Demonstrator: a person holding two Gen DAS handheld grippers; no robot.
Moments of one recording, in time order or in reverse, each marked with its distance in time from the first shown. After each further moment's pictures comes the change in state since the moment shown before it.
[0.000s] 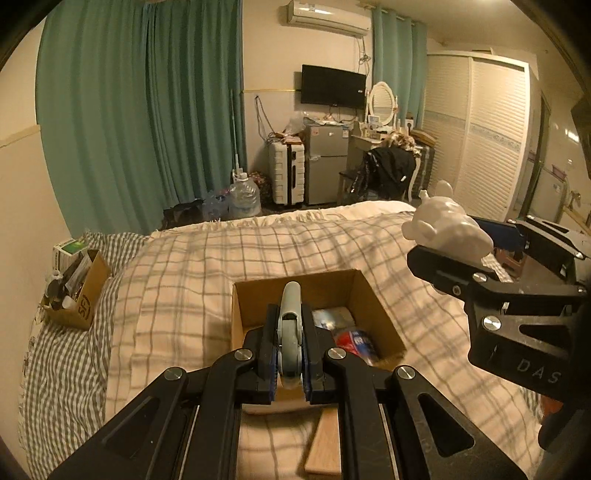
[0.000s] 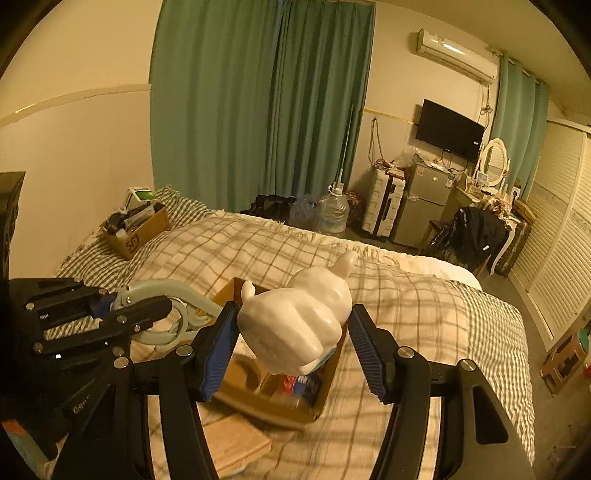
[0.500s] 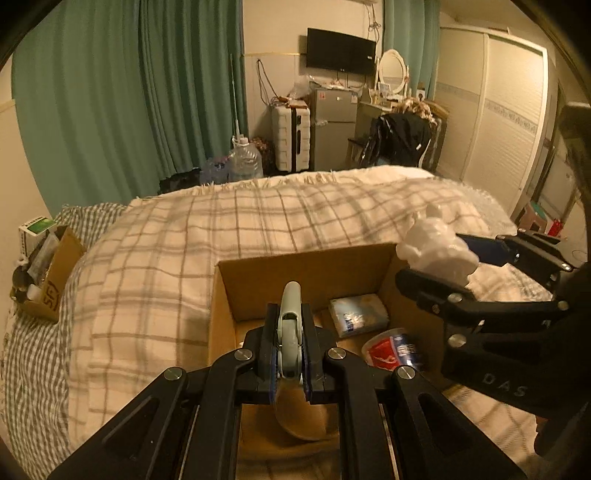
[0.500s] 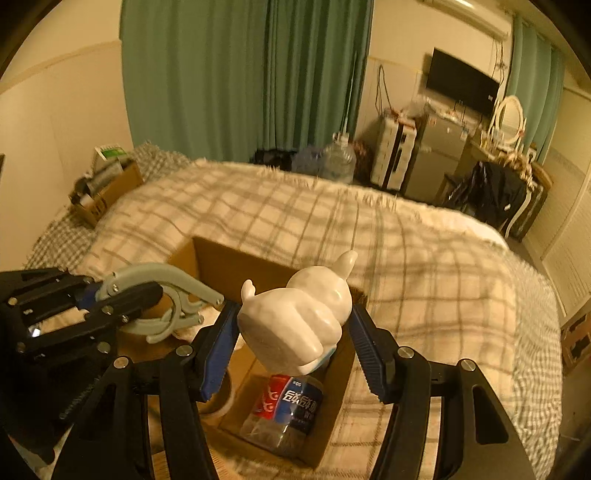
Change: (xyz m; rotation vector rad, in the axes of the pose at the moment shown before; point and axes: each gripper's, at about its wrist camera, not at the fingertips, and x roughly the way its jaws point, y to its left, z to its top) left arm 0.128 0.005 -0.017 0.004 0.127 0.013; right arm 0.151 -0.028 -0.034 0.033 0.194 0.030
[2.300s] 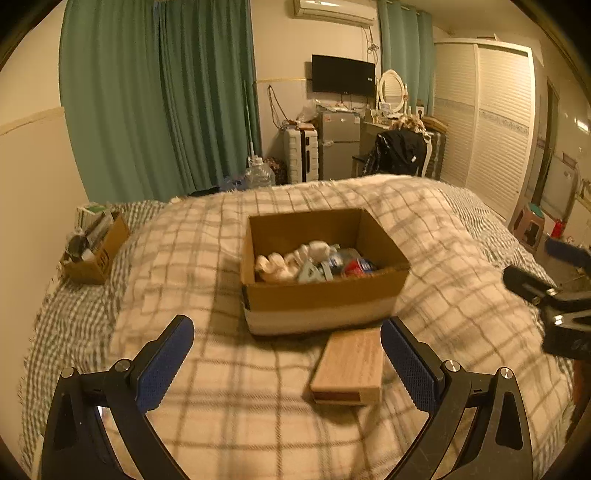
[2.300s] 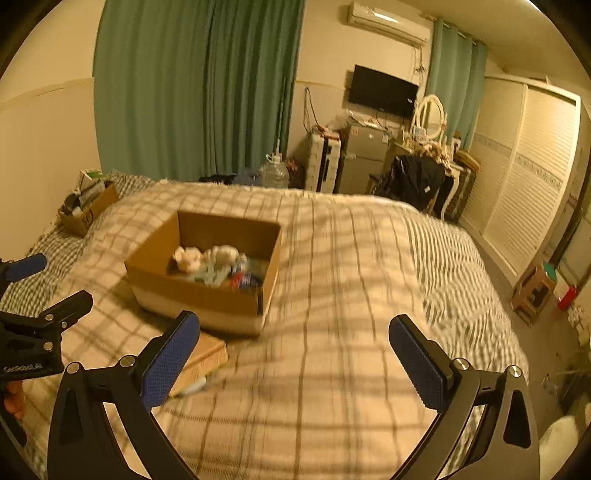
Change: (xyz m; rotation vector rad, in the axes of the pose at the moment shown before) left arm -0.150 -0.022 -0.115 -0.002 -0.095 0.052; right arm -0.187 0.002 -0.145 0.159 -0.114 -0.229
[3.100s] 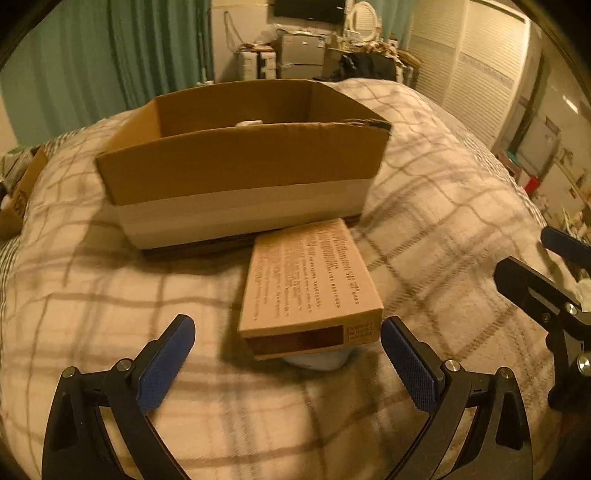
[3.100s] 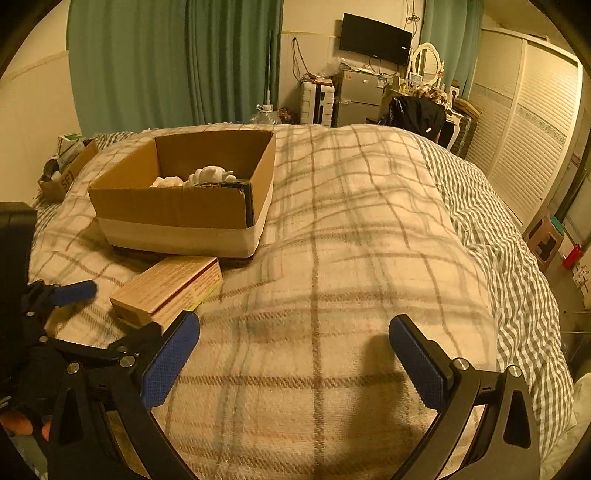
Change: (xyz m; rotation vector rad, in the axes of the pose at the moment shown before) left arm 0.113 -0.050 -0.058 0.052 0.289 -0.167; right arm 0.073 0.000 -0.067 0.061 0.182 0.008
